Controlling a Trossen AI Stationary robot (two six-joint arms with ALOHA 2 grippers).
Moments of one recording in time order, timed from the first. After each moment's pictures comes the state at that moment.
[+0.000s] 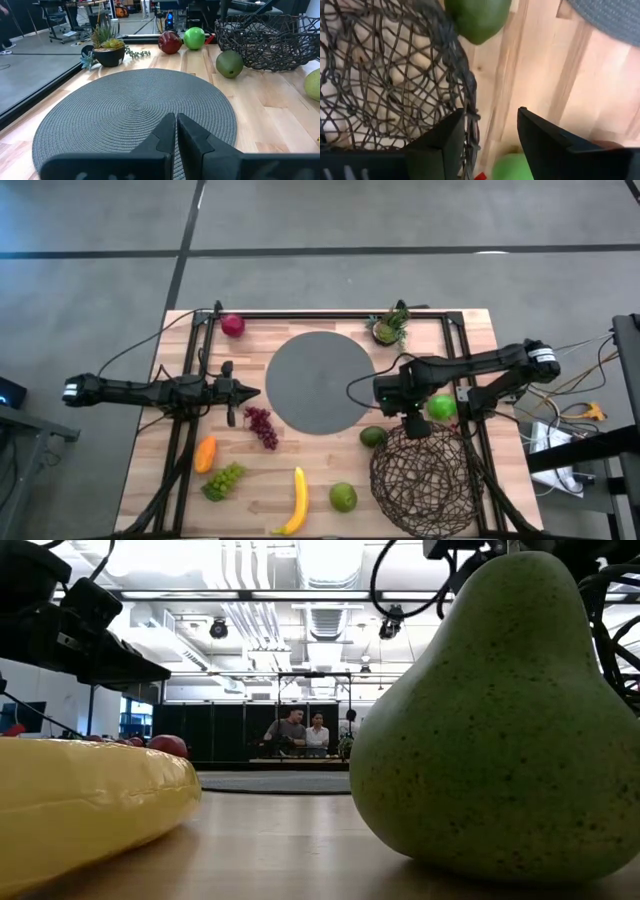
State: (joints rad) left arm -0.03 0.29 0.01 0.05 -0.20 0.01; right arm 0.07 1.50 1.16 -1.23 -0.24 -0.09
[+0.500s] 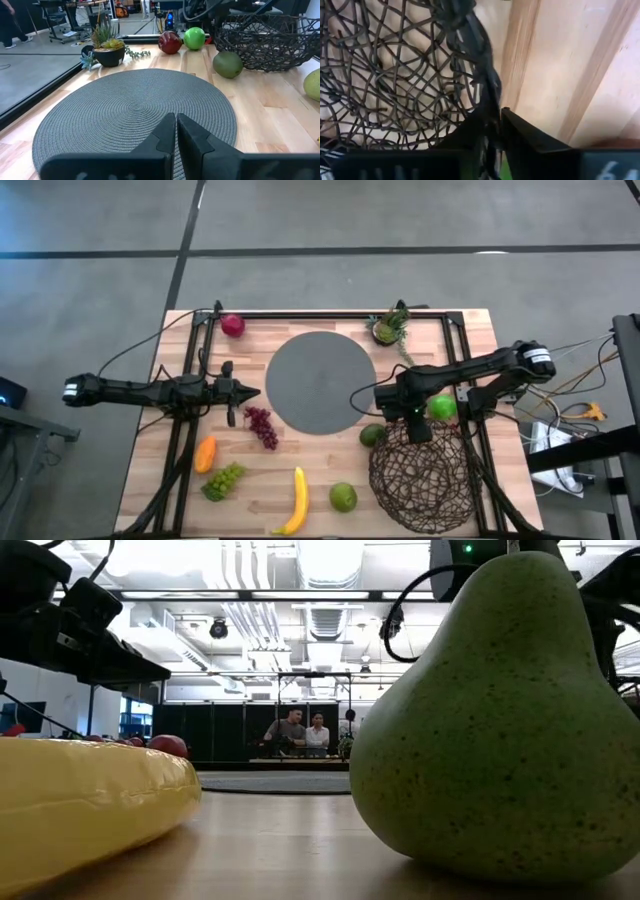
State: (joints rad) left arm -0.03 0.30 0.01 0.05 -0.20 0.01; right arm 0.07 1.52 1.03 -1.17 -0.25 -0.08
